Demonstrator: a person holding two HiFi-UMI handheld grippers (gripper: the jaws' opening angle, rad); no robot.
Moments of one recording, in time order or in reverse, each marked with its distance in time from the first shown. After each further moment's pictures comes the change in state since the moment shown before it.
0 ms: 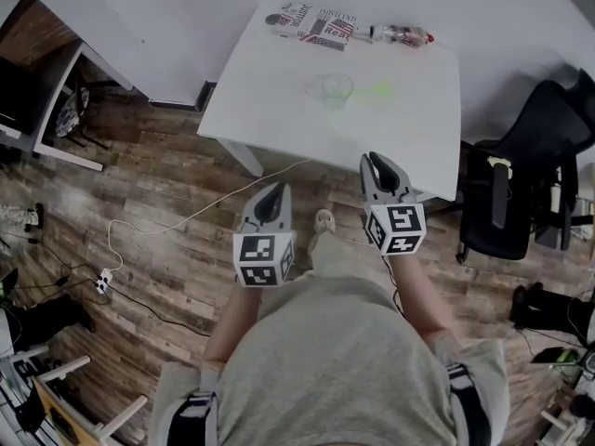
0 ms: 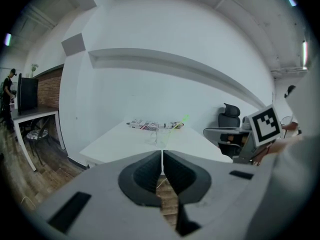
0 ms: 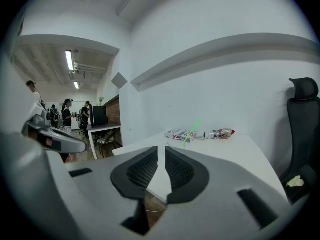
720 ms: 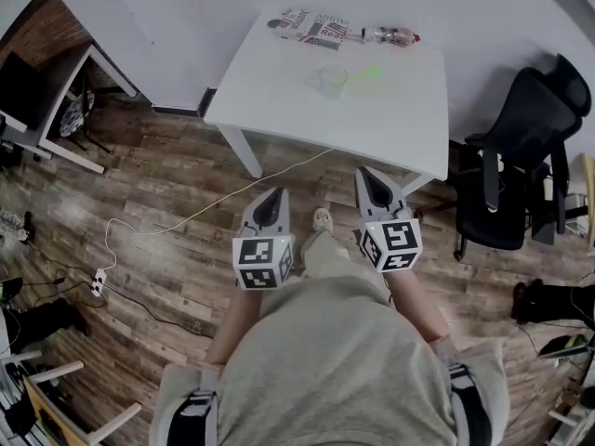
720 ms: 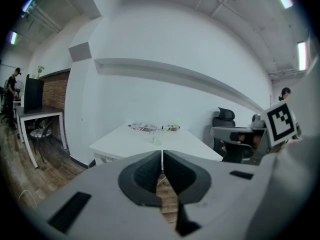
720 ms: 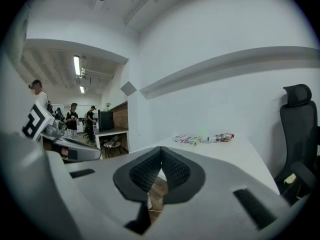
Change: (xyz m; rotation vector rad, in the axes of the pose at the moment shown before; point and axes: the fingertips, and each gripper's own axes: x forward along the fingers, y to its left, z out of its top) left arm -0.090 -0.025 -0.030 -0.009 -0.059 0.002; right arm -0.108 0.072 0.003 -0.013 -0.079 0.029
